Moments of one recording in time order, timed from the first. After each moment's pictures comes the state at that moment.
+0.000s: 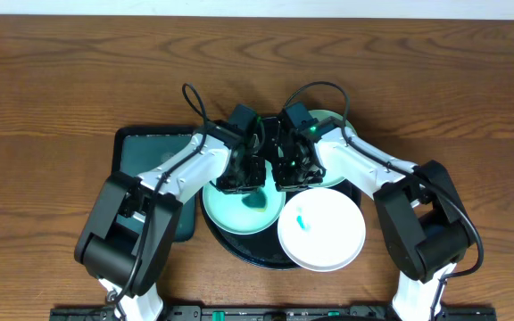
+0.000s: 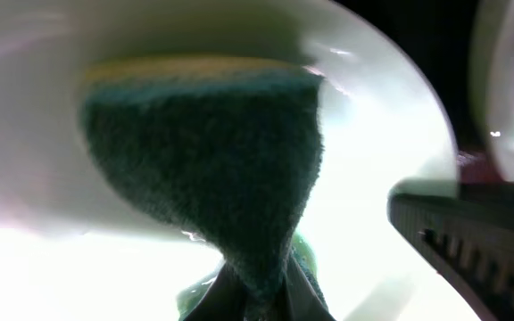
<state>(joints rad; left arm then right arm) -0.49 1.88 1.15 -0.76 0.29 -0.51 0.54 1.98 1.26 -0.77 -0.32 0.35</state>
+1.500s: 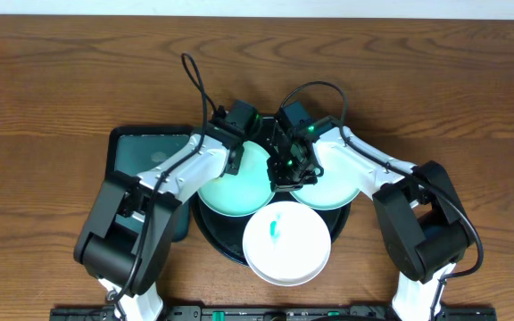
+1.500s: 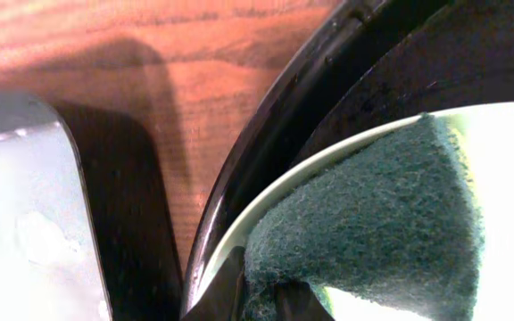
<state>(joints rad) -0.48 1.88 1.14 -0.61 -0.39 -0.24 0.54 1.98 1.27 -0.78 -0.40 0.36</state>
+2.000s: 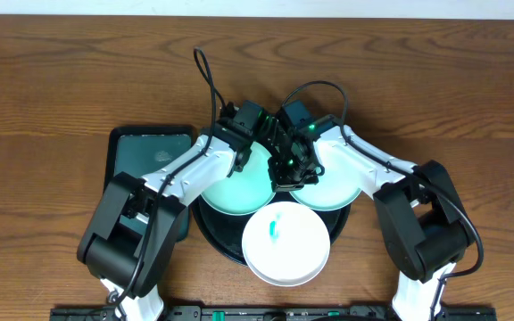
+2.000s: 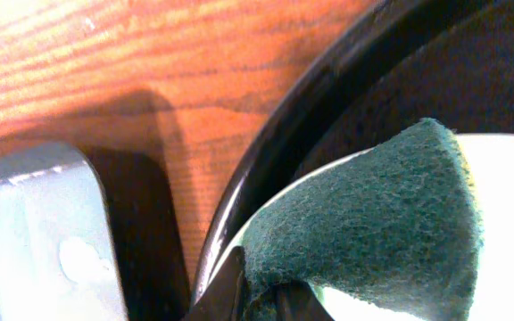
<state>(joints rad) -0.52 1.88 1.17 -0.59 -0.45 -0.20 0.54 1.99 1.29 -0.80 -0.40 0.36</state>
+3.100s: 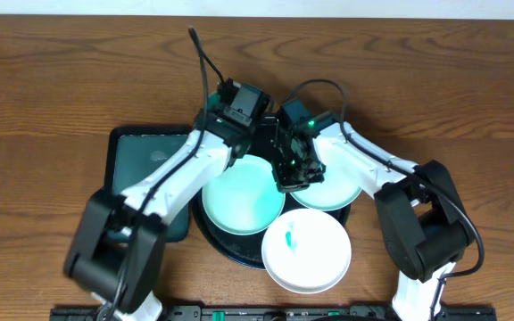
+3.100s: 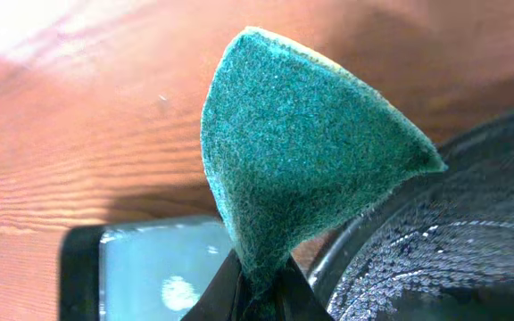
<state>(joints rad) -0.52 1.78 1.24 -0.58 -0.59 -0.14 0.54 1.99 1.33 -0.89 -0.32 0.31</state>
